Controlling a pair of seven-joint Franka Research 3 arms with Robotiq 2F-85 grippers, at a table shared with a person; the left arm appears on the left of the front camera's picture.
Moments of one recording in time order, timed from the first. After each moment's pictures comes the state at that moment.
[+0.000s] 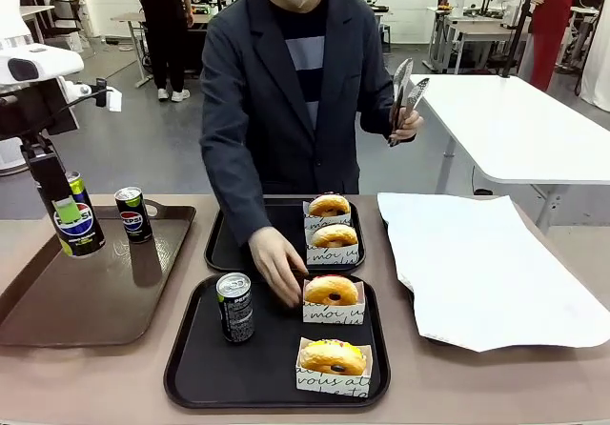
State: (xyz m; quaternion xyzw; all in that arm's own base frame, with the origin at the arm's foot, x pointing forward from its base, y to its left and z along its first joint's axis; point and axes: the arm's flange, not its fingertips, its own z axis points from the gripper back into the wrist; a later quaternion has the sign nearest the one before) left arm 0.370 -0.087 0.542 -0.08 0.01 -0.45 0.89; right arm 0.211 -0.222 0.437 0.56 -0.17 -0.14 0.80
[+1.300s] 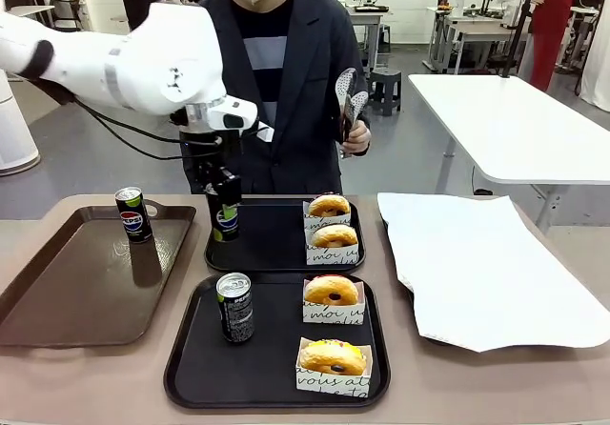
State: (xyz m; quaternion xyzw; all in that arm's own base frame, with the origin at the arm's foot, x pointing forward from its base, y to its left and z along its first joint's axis) left arm 0.521 -0.275 0.436 -0.01 -0.03 -0.42 0.91; right arm 0.211 -0.222 0.437 0.56 -0.17 -0.14 0.80
